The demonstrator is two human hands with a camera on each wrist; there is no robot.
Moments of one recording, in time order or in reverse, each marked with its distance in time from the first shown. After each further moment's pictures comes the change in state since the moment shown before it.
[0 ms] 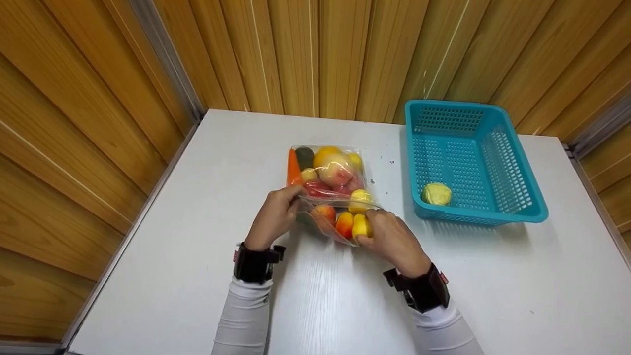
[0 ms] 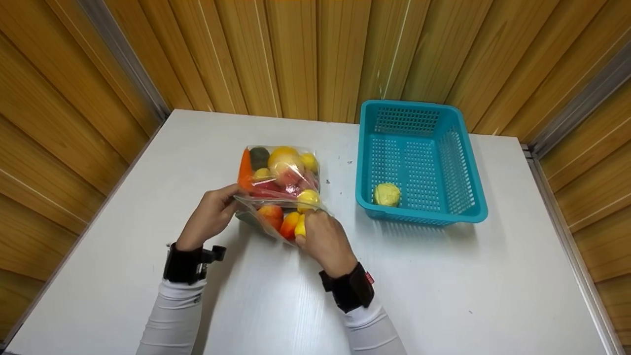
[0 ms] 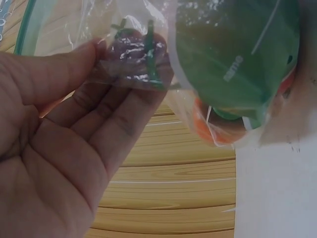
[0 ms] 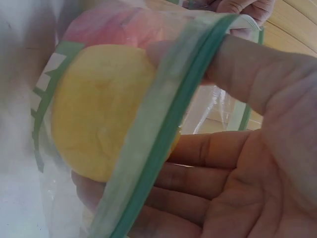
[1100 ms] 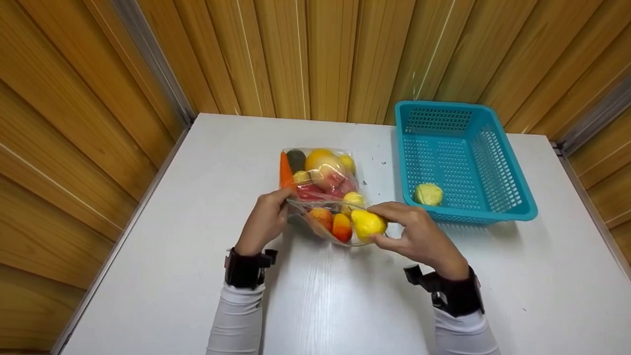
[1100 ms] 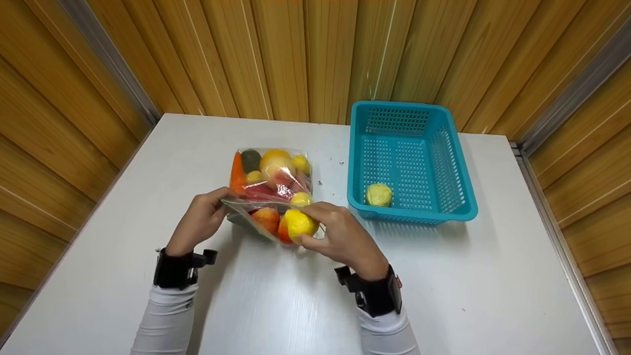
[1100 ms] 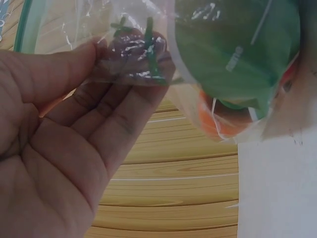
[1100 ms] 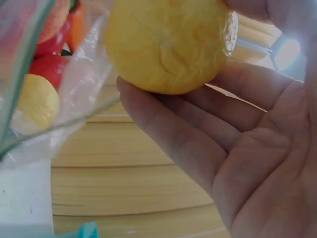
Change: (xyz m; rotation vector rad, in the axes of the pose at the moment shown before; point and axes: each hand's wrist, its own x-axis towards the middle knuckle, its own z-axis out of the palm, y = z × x) left_hand -0.001 -0.002 0.000 0.036 0.036 0.022; right_hand -0.029 0.028 -0.055 0.225 0.151 -0.377
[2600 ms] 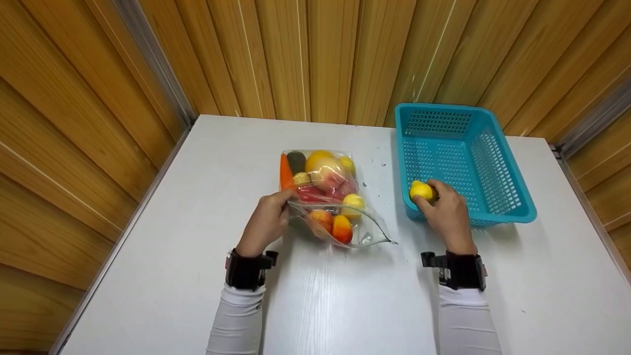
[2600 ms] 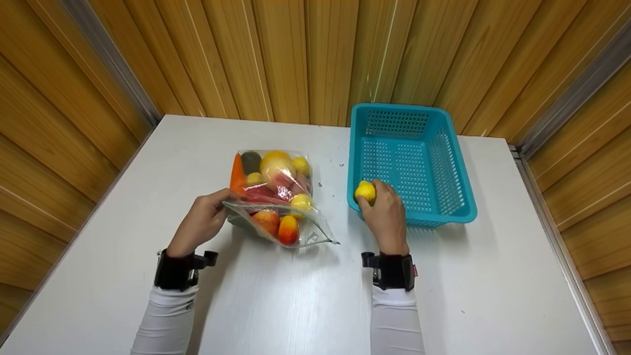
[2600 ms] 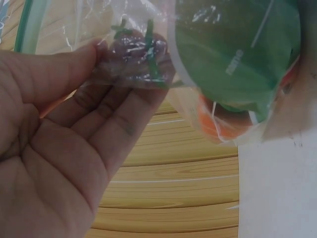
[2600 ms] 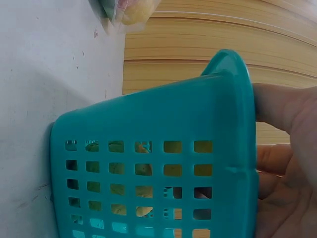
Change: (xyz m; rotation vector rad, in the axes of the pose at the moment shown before) left_hand 0.000 0.003 0.001 0.021 0.001 0.015; right_hand -0.006 0.091 -0.013 -0.175 0.307 0.555
